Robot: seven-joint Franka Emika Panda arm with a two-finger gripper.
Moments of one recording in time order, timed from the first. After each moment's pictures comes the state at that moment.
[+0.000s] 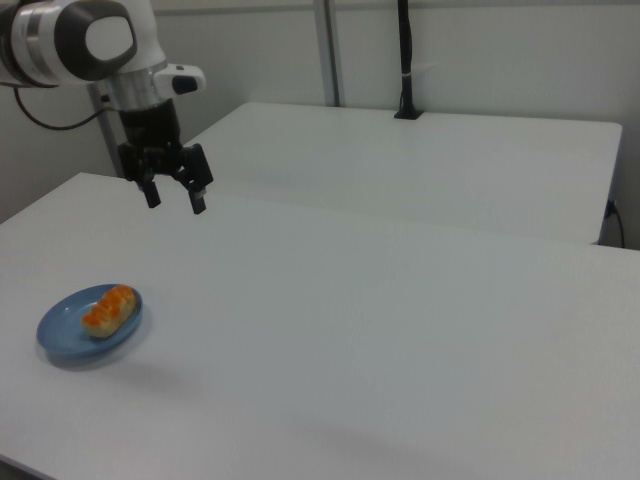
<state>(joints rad) 0.15 -0.04 -0.06 -1.73 -0.08 1.65 0.07</state>
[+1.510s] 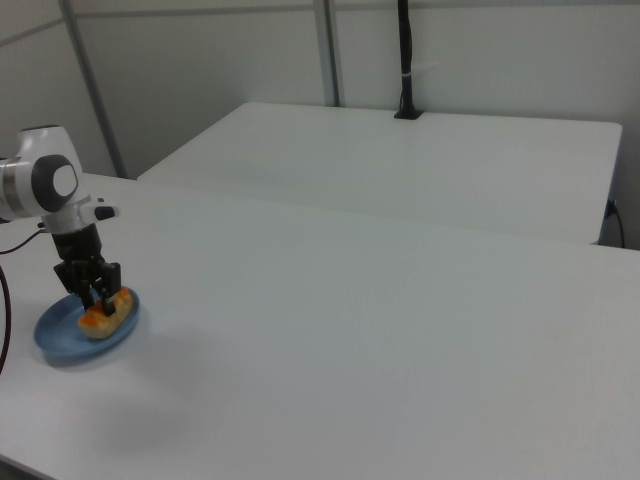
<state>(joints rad) 0.55 0.31 -0.03 -1.89 -0.05 2.01 0.38</state>
